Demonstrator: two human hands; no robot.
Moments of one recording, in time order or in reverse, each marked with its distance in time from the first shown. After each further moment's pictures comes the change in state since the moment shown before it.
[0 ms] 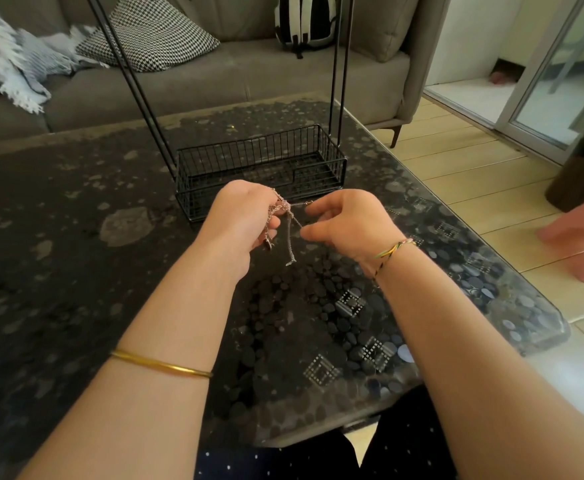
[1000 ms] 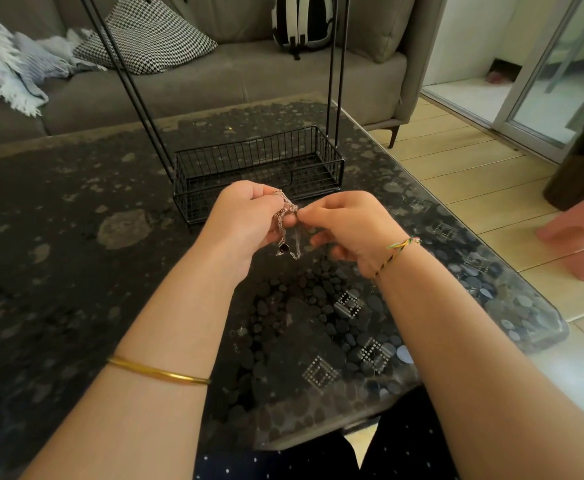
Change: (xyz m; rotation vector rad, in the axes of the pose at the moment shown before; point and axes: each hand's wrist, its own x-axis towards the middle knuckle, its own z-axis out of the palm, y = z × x) left_hand -0.001 -0.004 0.000 -0.023 -0.096 0.056; right_hand -0.009 -0.010 -0.002 0.347 -0.053 0.180
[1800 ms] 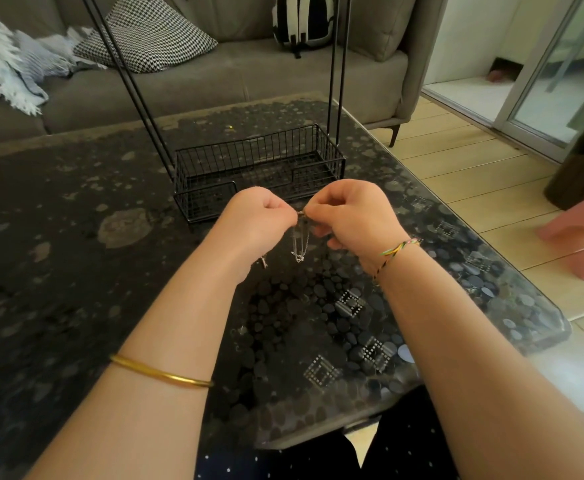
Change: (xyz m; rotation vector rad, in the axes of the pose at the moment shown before) left_hand -0.002 -0.001 0.001 0.431 -0.034 0.091; right_hand 0.001 0.001 -0.001 -0.161 0.097 -0.197
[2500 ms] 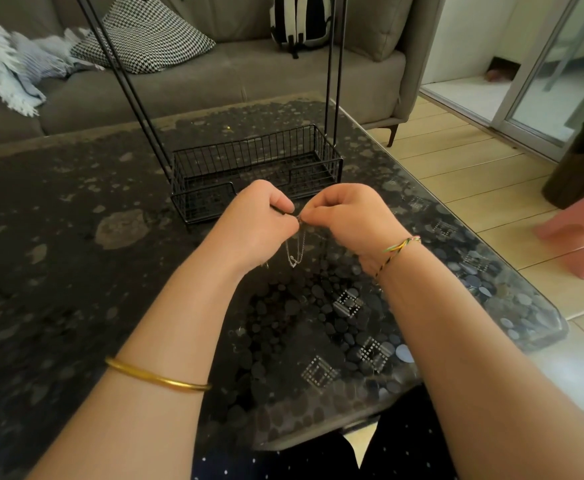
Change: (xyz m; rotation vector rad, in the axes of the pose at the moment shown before) left_hand -0.003 0.001 -0.003 0.170 -0.040 0.157; right_hand 0.003 0.003 -0.003 -0.041 -0.020 0.004
